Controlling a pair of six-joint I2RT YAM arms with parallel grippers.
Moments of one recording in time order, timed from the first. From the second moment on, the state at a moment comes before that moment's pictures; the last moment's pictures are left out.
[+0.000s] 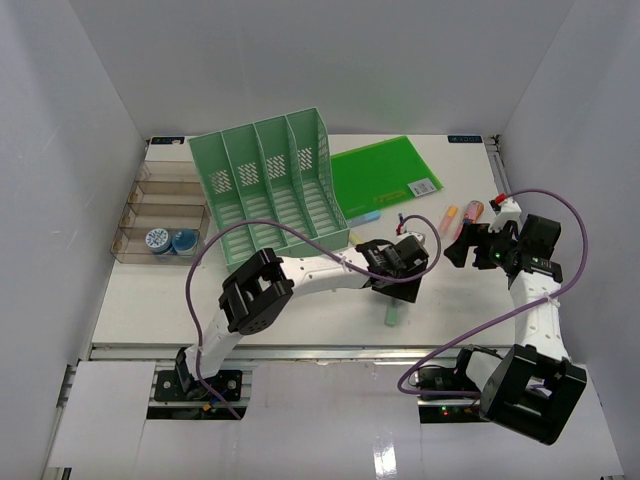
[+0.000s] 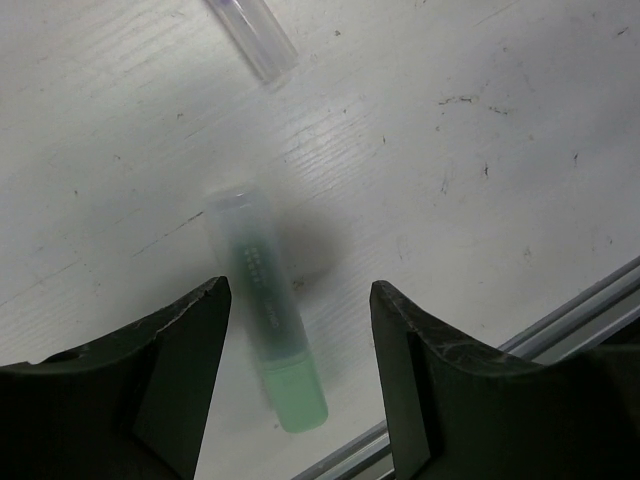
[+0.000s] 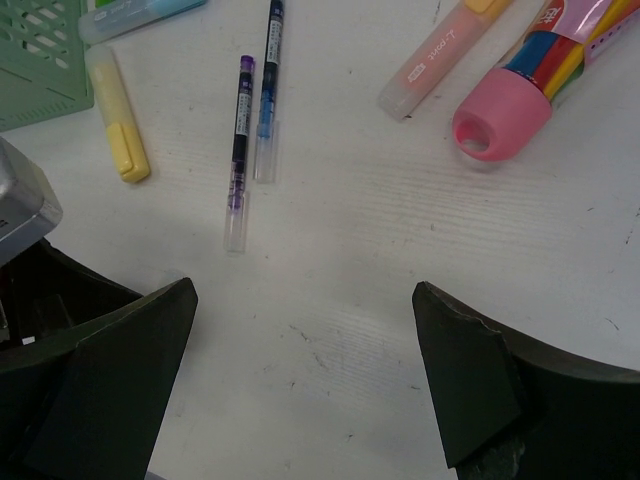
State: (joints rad) left arm -1.15 2.18 1.71 -0.50 -0.10 -0.68; right arm -0.35 1.05 0.71 -0.45 -0.65 -0.21
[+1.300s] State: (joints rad) left arm -0.92 1.14 1.00 -0.48 -0.19 -0.89; right arm -0.36 0.99 0.70 -0.45 -0.72 -0.21
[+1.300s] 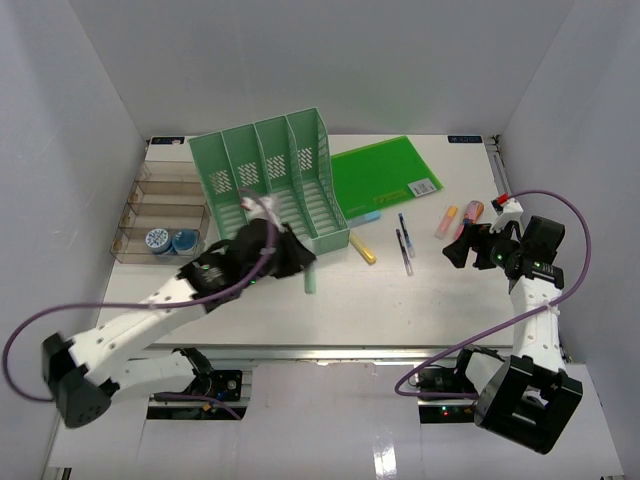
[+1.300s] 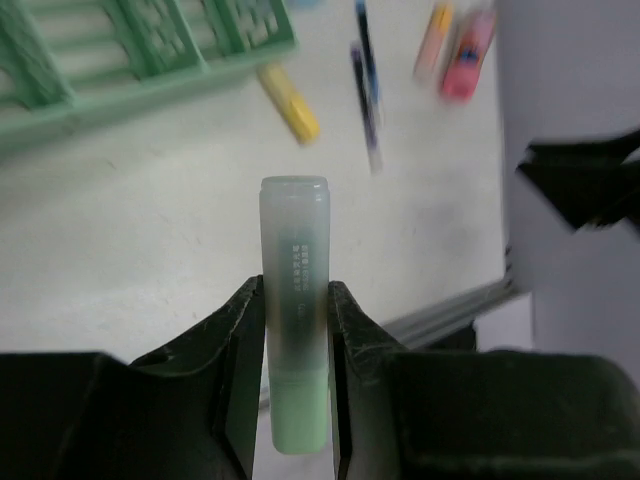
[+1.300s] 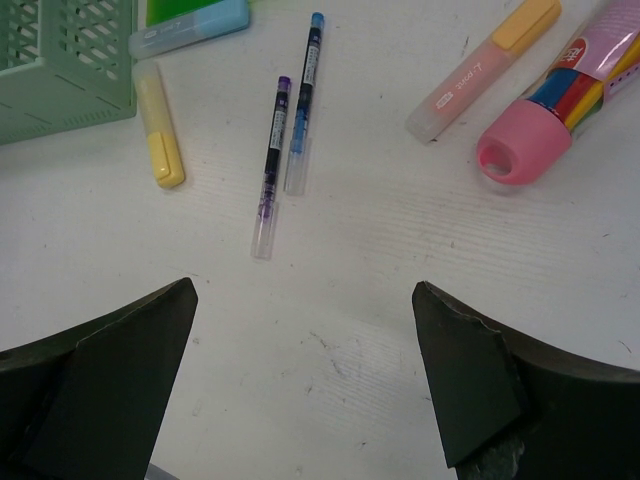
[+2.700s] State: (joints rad) left arm 0.44 1.49 1.22 -0.43 0.13 -1.00; right arm -0.37 0.94 0.69 -0.45 -0.78 -0.22
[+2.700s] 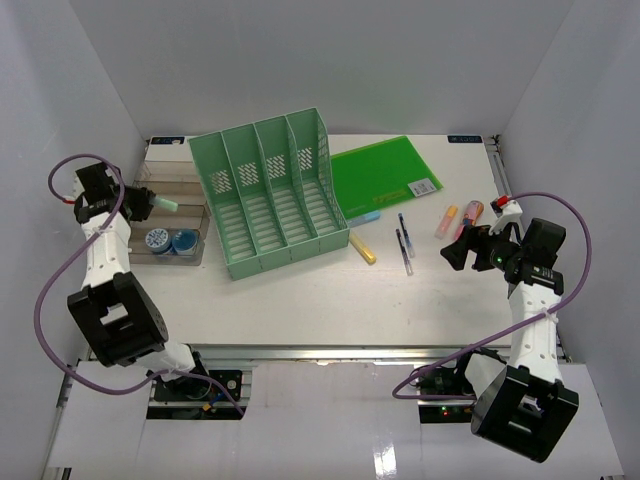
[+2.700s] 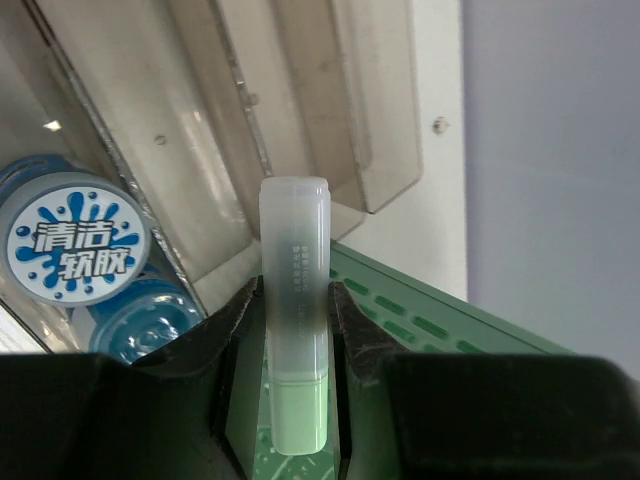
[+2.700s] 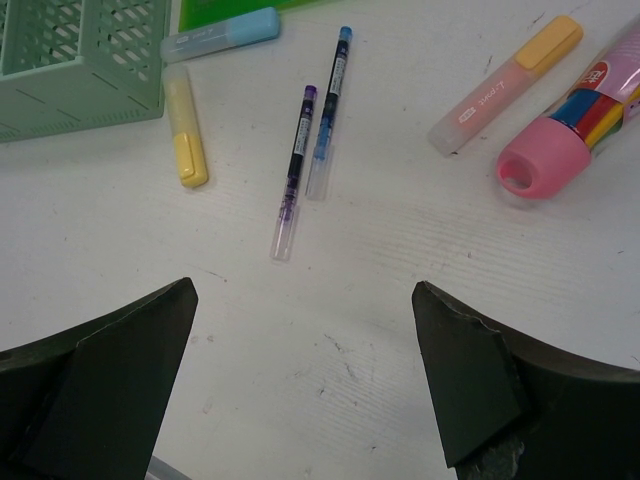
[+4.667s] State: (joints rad) left arm 0.43 0.97 0.66 -0.01 0.70 -0.90; right arm 0.41 1.59 1.09 -0.50 -0.39 -0.37
